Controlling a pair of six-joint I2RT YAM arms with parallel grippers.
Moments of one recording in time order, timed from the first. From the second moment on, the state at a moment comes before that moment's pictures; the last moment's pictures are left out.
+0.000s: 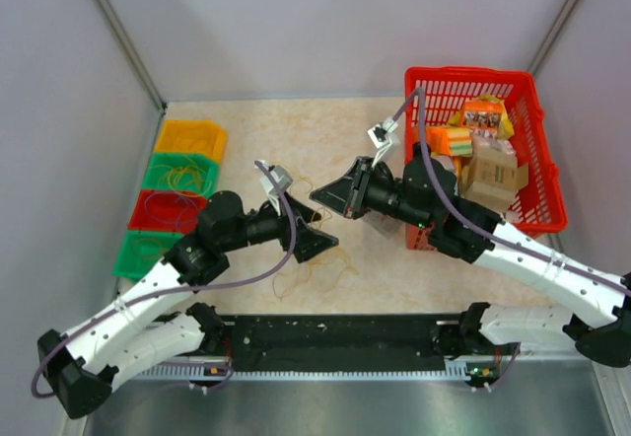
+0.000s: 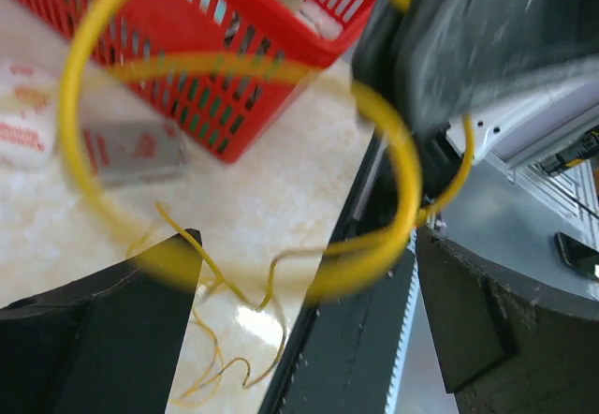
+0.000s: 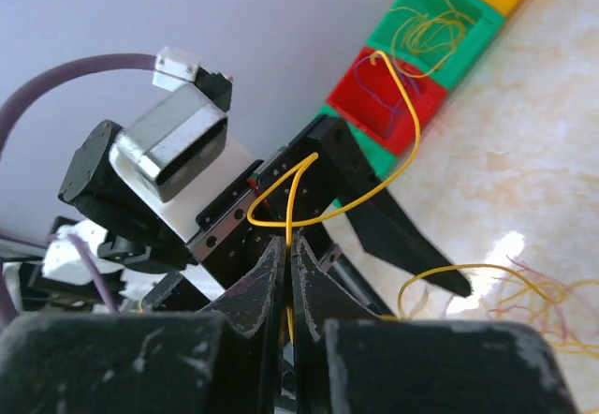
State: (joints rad) left arm -0.73 0.79 0.69 -0.03 0.50 -0.44; right arm 1.00 1.11 1.14 -0.13 -0.05 0.78
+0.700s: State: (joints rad) left arm -0.80 0.89 0.96 -0.11 0.21 -0.35; right arm 0.97 0.91 1.16 -0.38 0.07 0.58
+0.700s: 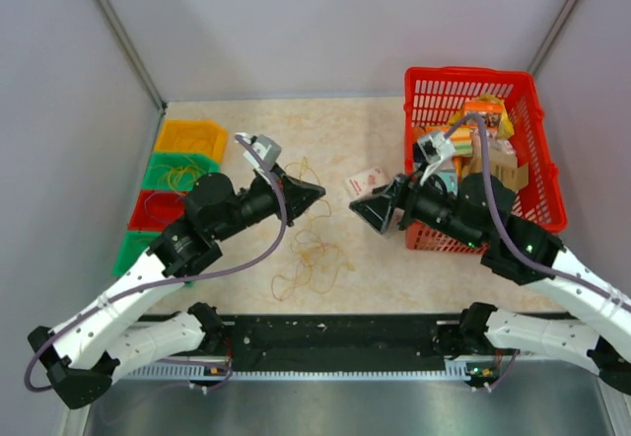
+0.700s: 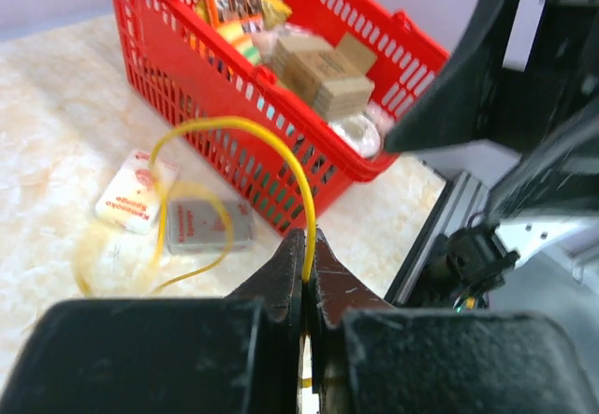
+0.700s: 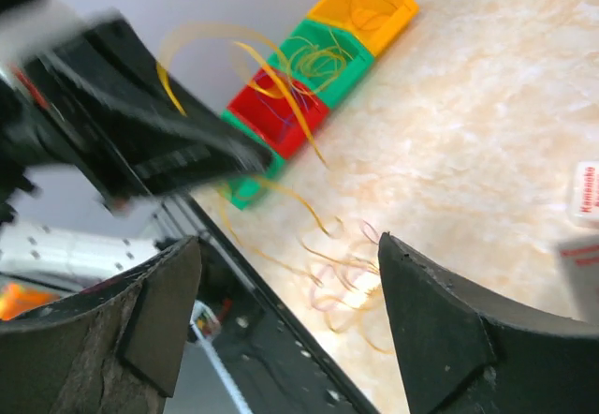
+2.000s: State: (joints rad) left arm -0.80 0.98 1.48 -0.44 -0.29 -0.44; right arm 1.21 0.90 0.61 0.12 0.12 0.44
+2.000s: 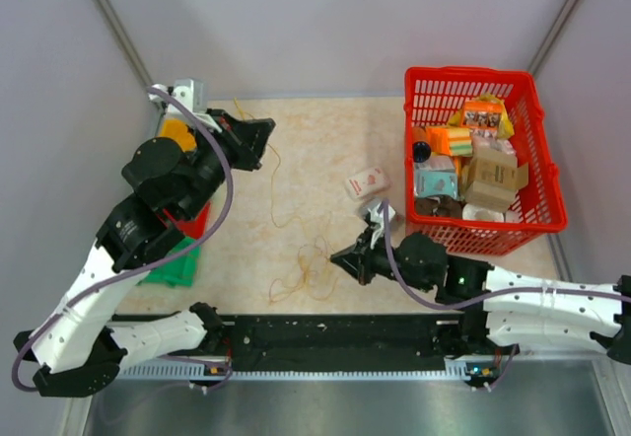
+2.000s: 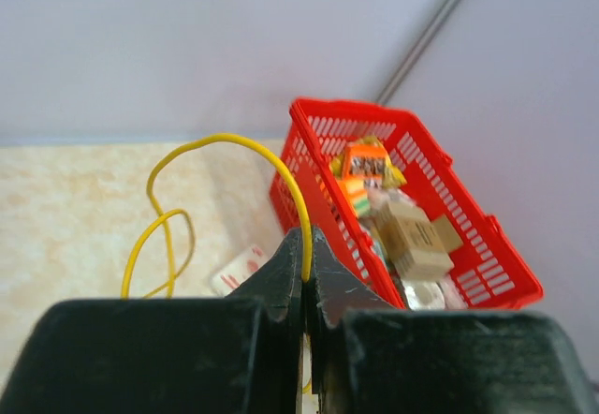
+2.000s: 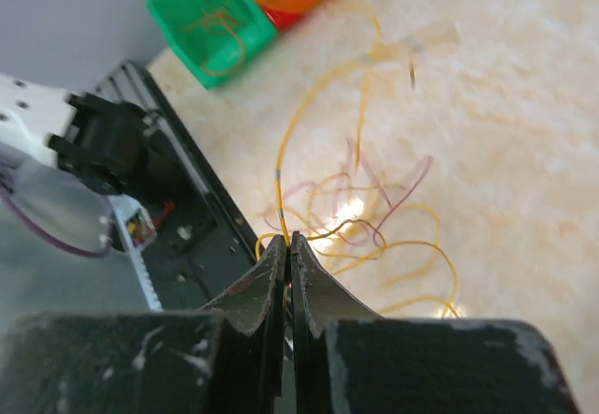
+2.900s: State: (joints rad) left arm -0.79 1.17 2.18 -0.22 -0.06 -0.04; right arm 1.13 1.04 0.57 -0.07 0.21 0.44
